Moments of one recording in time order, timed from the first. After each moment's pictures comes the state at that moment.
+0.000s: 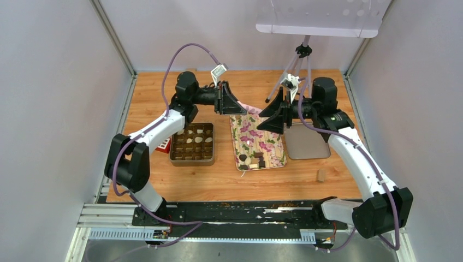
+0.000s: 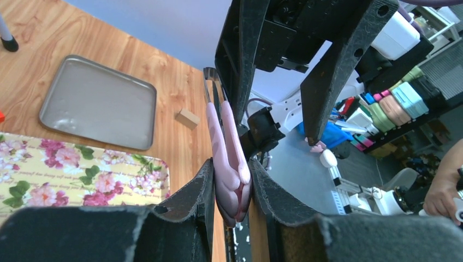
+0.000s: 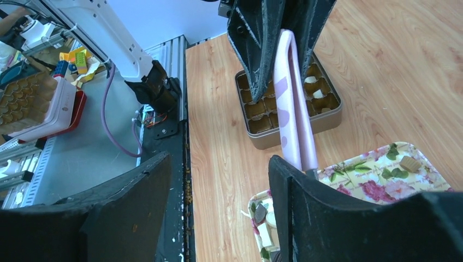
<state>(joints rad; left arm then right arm) -0.45 1.63 1.20 0.58 1.24 -0.78 0.28 1.23 1.16 -0.24 -1.19 0.01</state>
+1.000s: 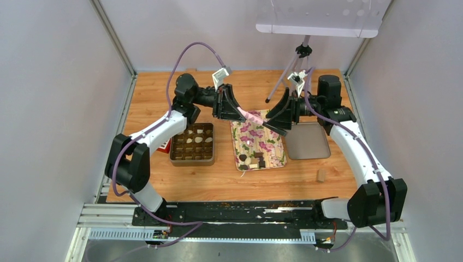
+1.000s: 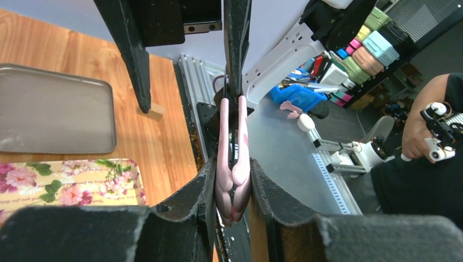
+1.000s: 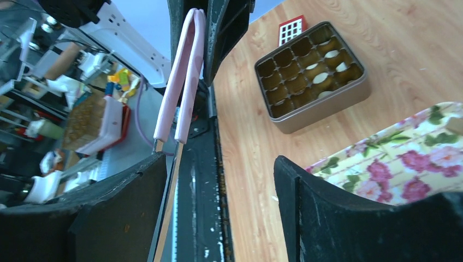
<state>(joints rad) -0.47 1.63 1.20 0.77 1.41 -0.90 0.17 1.30 1.19 -0.31 -1.32 0.09</state>
